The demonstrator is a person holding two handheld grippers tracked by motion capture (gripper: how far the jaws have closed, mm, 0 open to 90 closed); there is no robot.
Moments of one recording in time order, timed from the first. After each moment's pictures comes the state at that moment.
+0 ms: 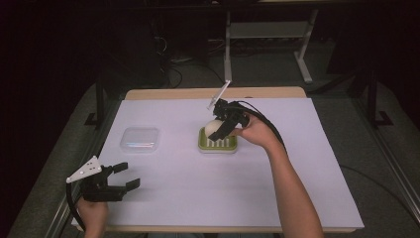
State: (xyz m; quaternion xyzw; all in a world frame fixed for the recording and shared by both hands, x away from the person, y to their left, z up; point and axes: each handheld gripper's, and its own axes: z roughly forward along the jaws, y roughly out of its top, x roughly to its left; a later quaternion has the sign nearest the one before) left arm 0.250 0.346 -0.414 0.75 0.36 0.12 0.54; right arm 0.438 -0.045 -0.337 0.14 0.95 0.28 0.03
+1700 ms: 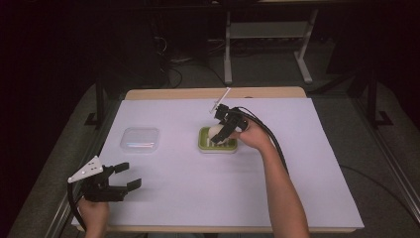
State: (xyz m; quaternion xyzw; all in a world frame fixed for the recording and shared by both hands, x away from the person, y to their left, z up) left arm 0.250 0.343 -0.414 0.76 0.36 0.12 0.54; right arm 0.464 -0.047 -0.387 0.19 0.95 0.26 0.01
